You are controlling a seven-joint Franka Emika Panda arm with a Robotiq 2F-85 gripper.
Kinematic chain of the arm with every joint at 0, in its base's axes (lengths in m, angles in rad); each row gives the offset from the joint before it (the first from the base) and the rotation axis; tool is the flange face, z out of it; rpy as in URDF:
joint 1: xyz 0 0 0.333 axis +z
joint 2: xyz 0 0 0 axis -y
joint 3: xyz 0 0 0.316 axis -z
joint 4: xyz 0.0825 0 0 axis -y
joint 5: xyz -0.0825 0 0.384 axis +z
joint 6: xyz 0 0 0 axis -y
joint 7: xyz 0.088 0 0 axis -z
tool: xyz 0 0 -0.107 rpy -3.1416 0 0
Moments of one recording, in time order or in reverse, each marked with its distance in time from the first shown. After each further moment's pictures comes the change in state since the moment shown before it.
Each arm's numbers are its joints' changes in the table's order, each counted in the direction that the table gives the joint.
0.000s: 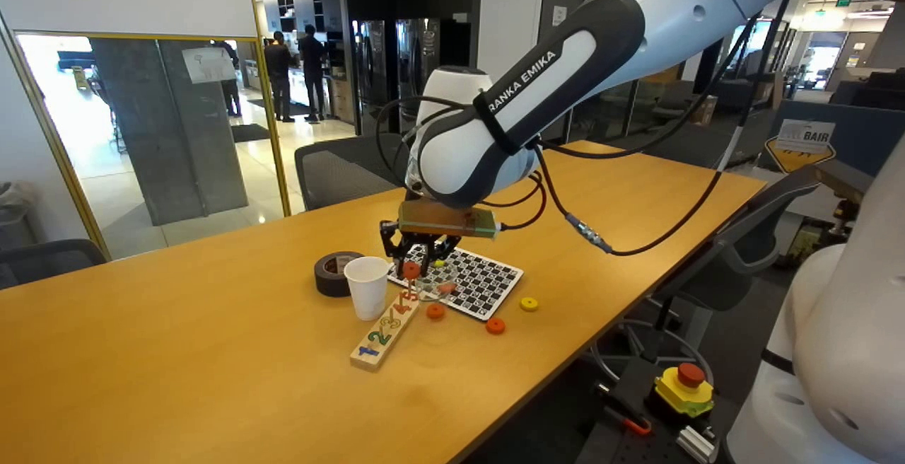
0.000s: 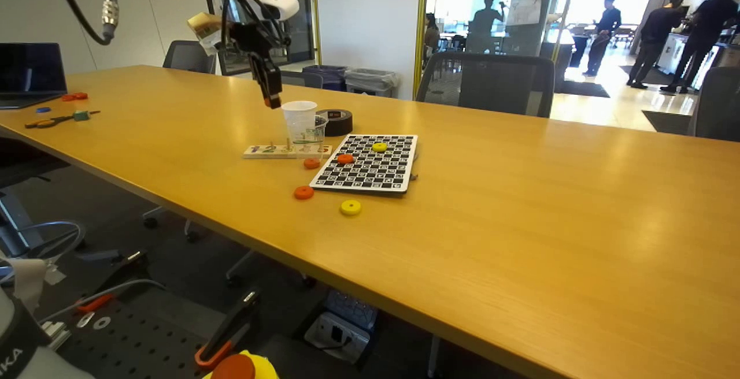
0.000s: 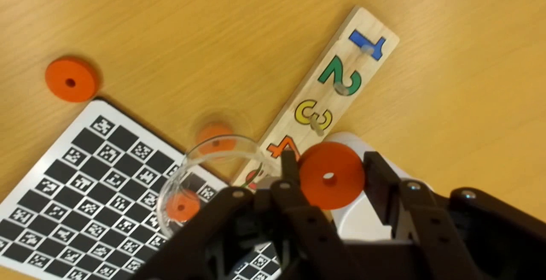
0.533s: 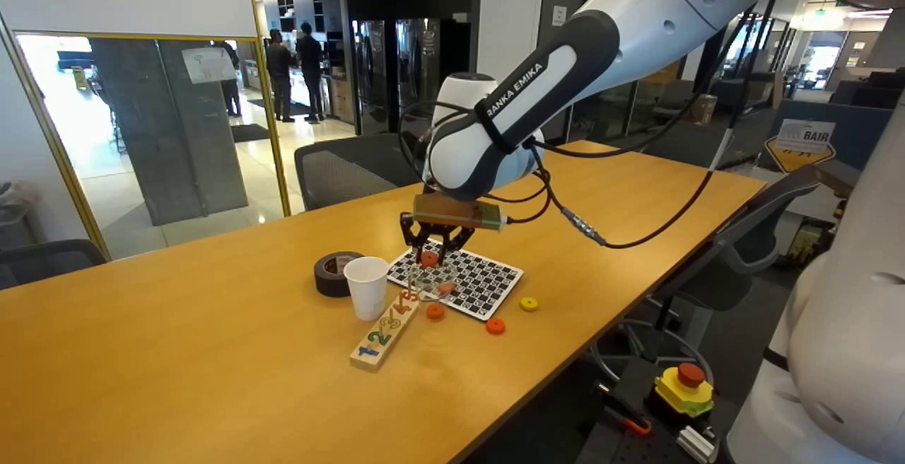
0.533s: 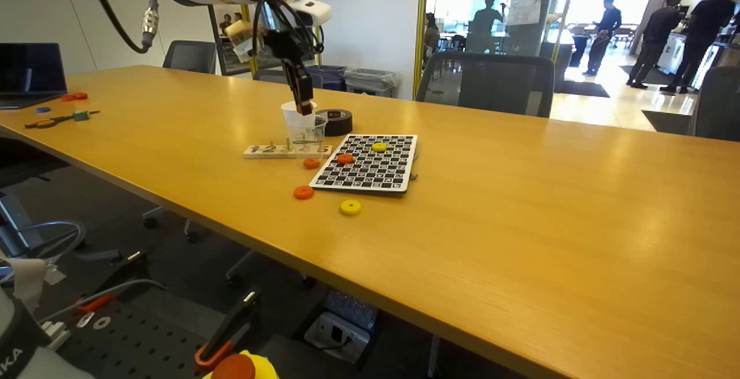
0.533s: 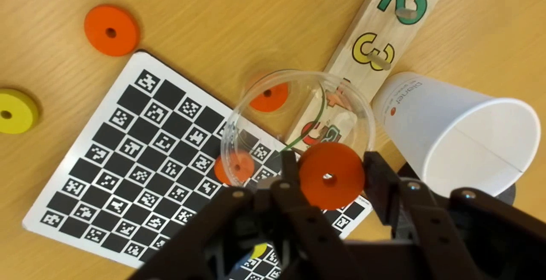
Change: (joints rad) arm -0.061 -0.070 0.055 0.051 -0.044 0.003 0.030
